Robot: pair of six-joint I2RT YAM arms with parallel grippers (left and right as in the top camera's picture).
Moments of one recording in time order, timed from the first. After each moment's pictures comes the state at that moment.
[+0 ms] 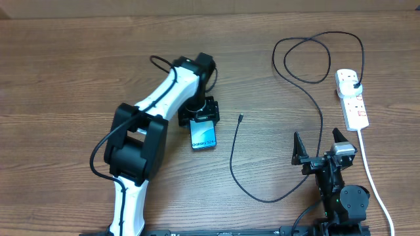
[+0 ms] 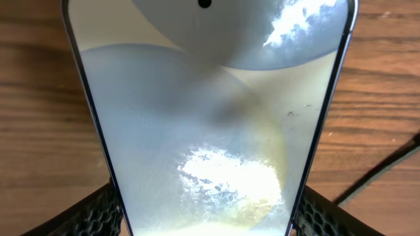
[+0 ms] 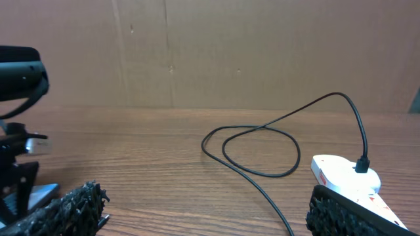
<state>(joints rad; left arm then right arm) -0.42 2.20 1.69 -1.18 0.21 -0.54 0.04 0.01 0.02 -0.03 -0.07 0.02</state>
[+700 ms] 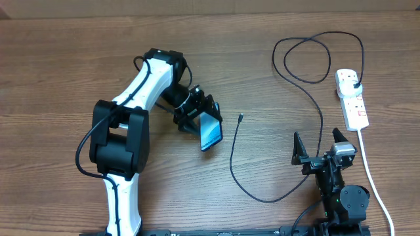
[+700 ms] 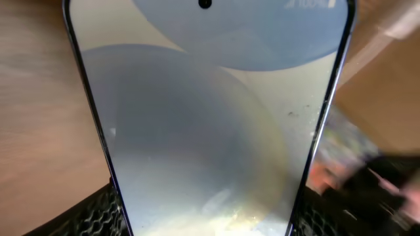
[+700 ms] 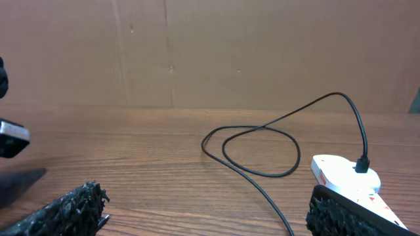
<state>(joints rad) -0.26 2.20 1.70 -1.40 0.85 -0.32 0.04 0.01 0.02 -0.03 -0.07 0.02</state>
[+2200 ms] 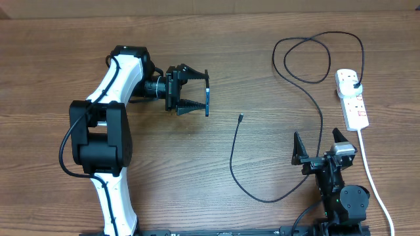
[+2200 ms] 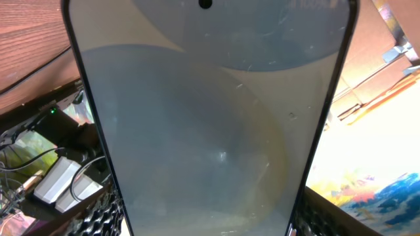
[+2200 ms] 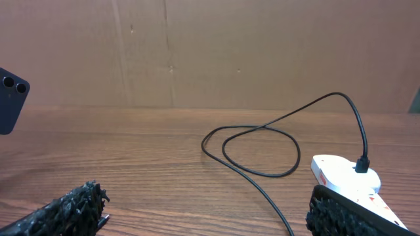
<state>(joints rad) -0.09 2.20 1.70 -1.61 1.53 -0.25 0.04 0.01 0.02 -0.03 -0.07 0.02</state>
